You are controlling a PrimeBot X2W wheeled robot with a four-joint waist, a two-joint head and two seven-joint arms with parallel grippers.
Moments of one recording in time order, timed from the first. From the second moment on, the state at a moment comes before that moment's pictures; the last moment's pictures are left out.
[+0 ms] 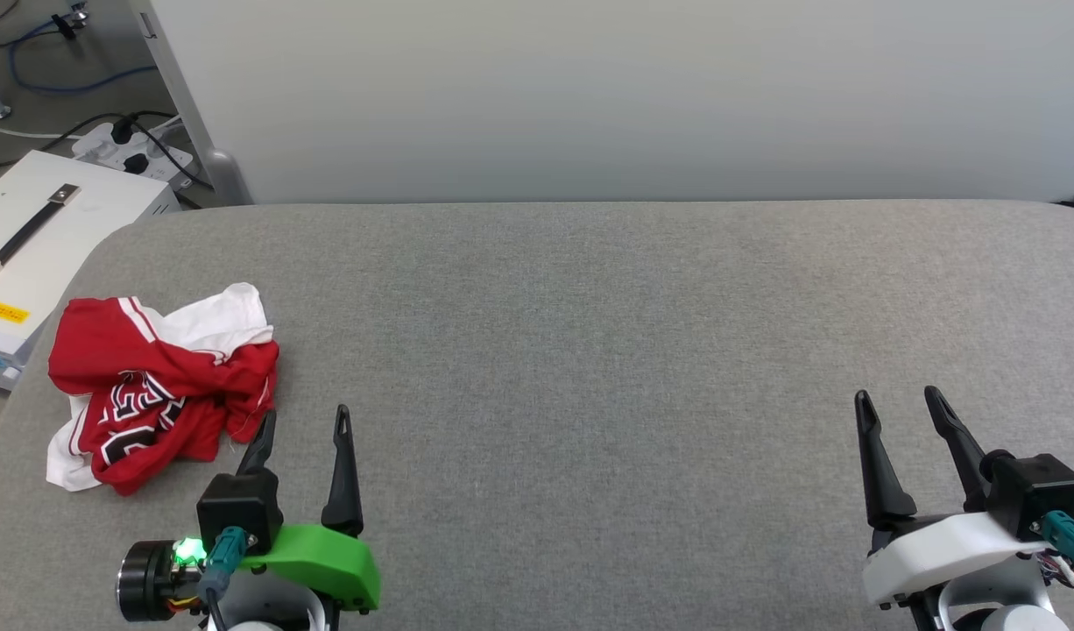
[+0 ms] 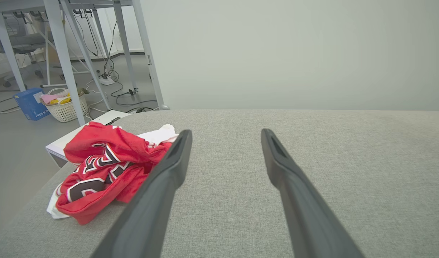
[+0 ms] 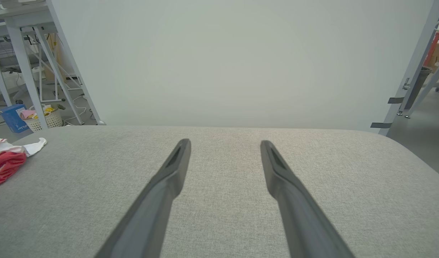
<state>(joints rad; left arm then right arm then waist) 0.02 0.05 -0.02 0.03 -0.05 0.01 -0.11 0.04 -0.05 -0.04 -0.03 0.13 0.13 -0.12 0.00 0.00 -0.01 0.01</state>
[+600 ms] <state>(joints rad) 0.03 0.05 -0.02 0.05 -0.06 0.01 -0.15 0.06 -0.05 -0.04 -0.03 0.15 0.13 -0.15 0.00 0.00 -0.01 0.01</state>
